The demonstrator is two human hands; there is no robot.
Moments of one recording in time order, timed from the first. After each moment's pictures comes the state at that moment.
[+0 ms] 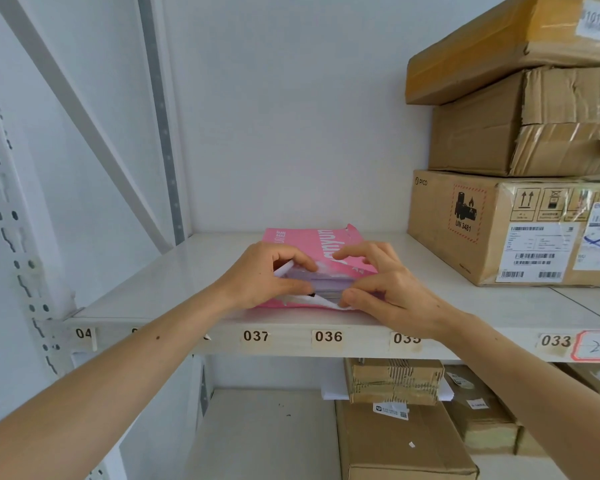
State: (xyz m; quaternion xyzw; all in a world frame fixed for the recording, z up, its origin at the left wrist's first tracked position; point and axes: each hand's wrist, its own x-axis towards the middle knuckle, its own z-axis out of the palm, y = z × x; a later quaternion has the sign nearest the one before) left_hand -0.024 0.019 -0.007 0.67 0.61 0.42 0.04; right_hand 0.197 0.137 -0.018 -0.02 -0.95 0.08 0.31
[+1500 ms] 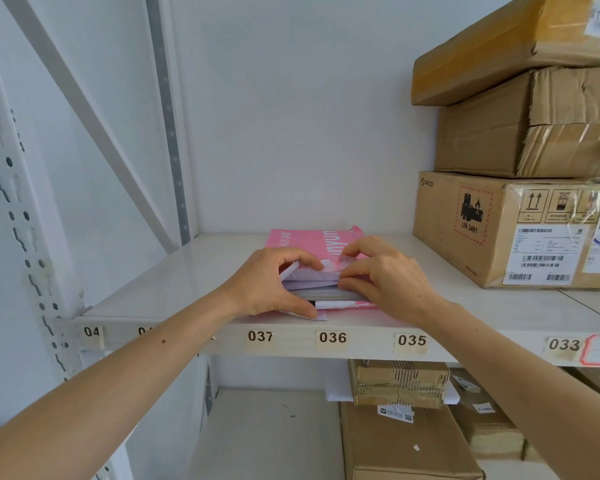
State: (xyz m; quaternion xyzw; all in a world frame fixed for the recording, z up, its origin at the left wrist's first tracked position) left_hand -0.021 0.013 -0.009 0.66 0.65 0.37 0.03; right_hand 0.176 0.132 -0.005 -0.15 -0.93 -0.03 0.33
